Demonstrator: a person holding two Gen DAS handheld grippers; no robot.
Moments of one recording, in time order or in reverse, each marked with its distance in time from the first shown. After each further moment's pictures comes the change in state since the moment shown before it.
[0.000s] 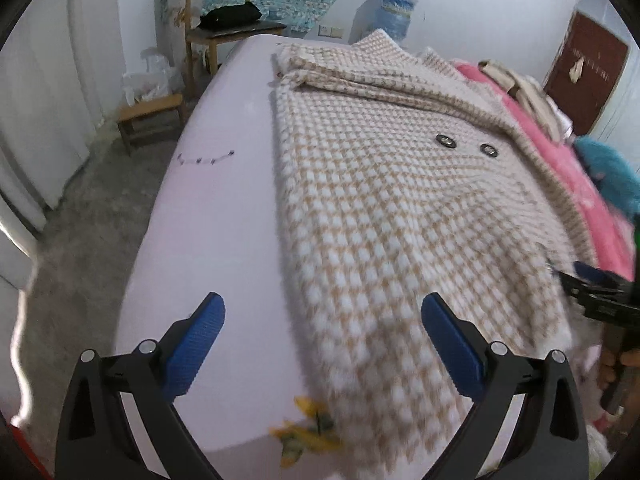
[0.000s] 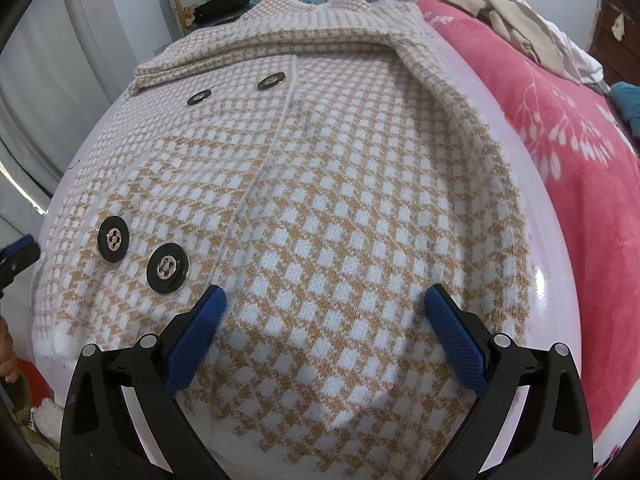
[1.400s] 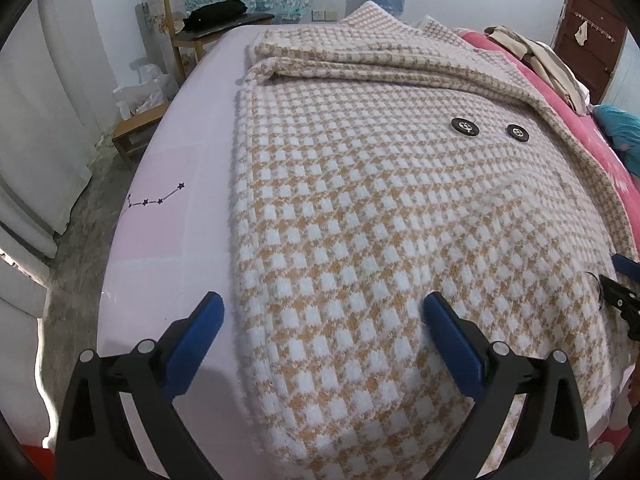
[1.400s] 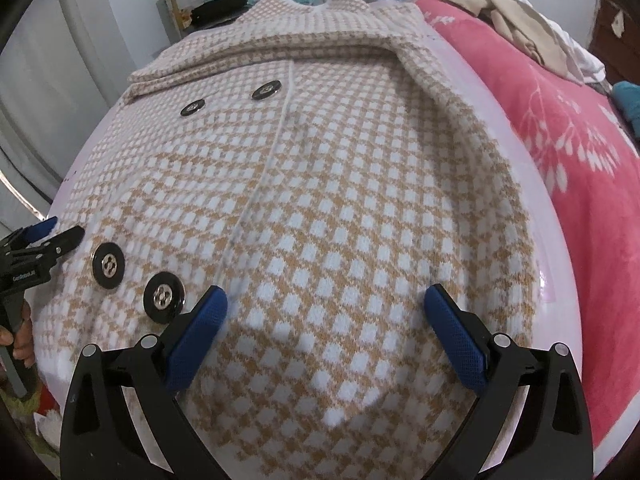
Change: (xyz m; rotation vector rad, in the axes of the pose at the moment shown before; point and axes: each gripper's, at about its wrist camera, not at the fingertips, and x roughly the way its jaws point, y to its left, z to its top) left arm 0.059 -0.028 0.035 0.108 0.053 0.104; right arm 0.010 0.004 0.017 0.014 -0.001 0.001
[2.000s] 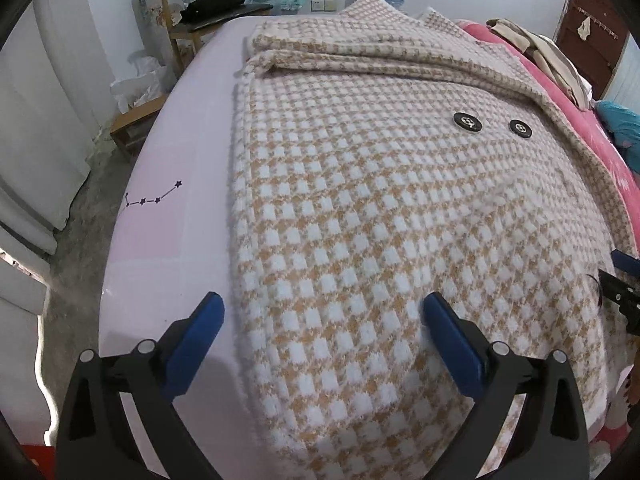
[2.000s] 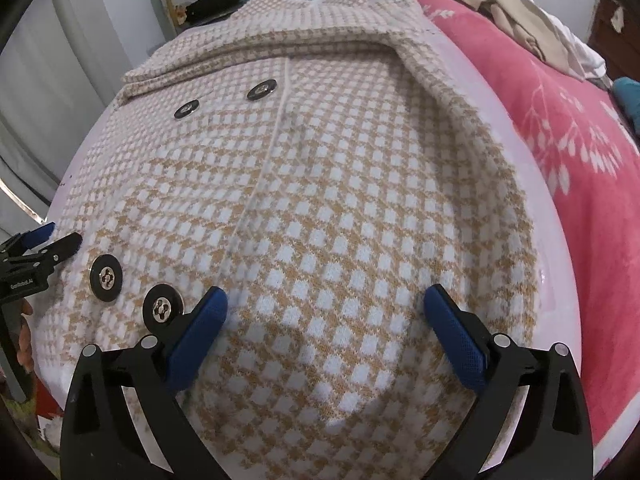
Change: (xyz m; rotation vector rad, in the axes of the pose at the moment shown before) left arm 0.003 0.001 0.005 0.002 0.041 -0.003; right arm 0.008 0.001 0.016 0.024 0.023 -0.006
